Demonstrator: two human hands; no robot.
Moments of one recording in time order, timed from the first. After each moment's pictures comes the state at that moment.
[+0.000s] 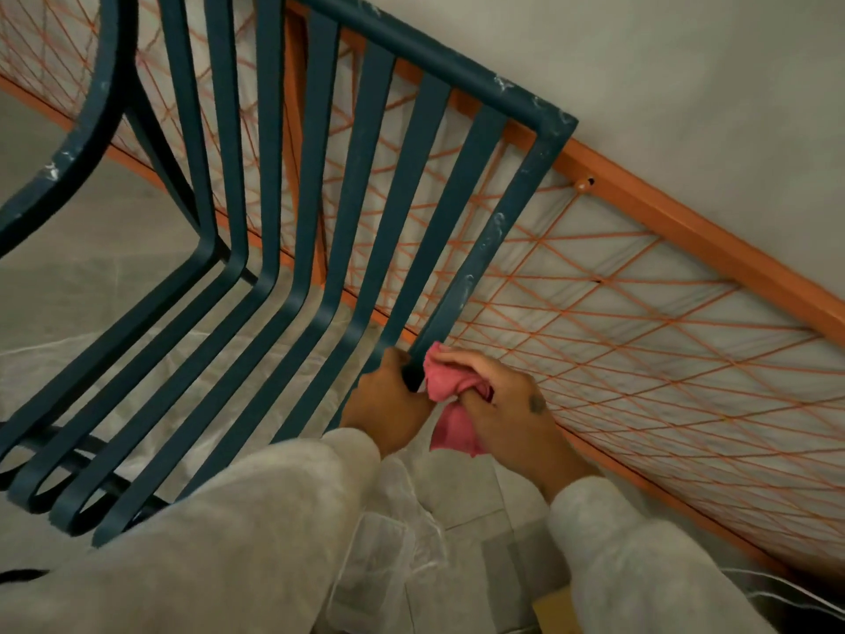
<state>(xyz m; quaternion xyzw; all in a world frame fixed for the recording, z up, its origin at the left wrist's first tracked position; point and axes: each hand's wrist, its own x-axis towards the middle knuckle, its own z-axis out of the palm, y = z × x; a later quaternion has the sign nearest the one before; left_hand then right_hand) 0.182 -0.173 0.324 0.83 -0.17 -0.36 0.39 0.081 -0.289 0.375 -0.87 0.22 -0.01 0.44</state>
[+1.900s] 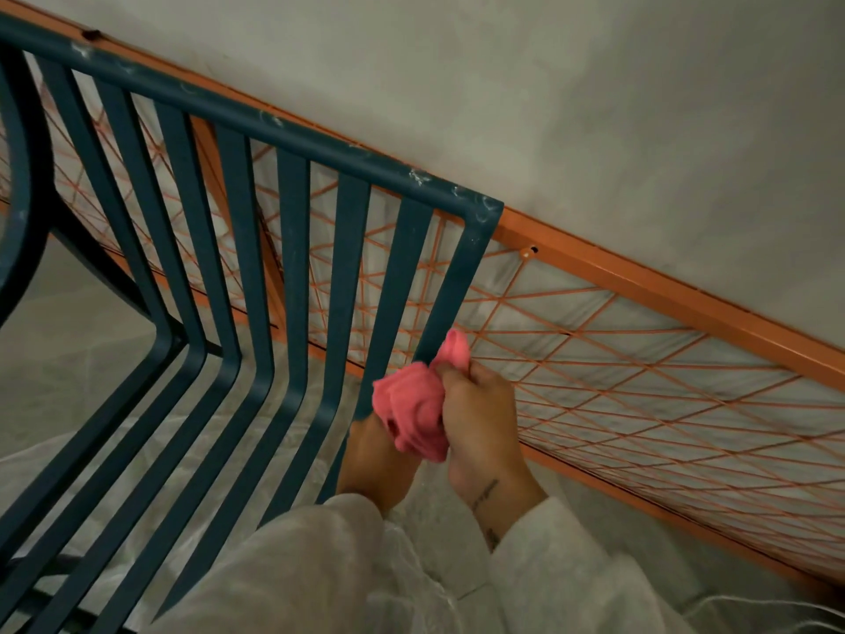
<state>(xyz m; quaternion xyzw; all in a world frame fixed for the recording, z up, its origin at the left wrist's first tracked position) 0.201 -0.235 0.312 0.85 -0.22 -0.29 0.38 0.169 -0.316 0.409 -0.51 0.58 -0.14 0.62</state>
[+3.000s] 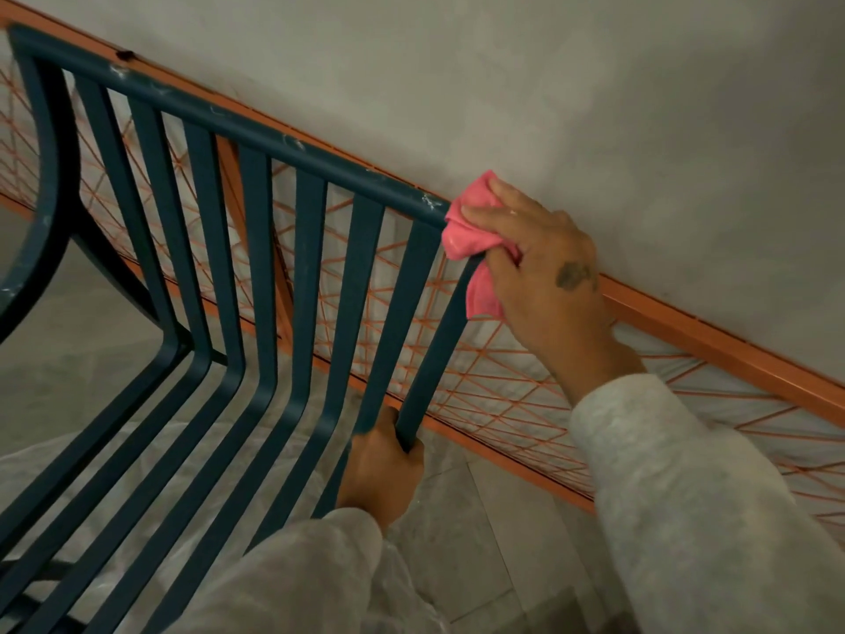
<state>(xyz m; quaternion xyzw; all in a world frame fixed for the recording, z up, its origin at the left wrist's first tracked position) 0.206 -0.242 0.320 0.85 -0.19 -0.28 0.40 0.200 -0.407 0.493 -0.92 0.22 -0.25 0.21</state>
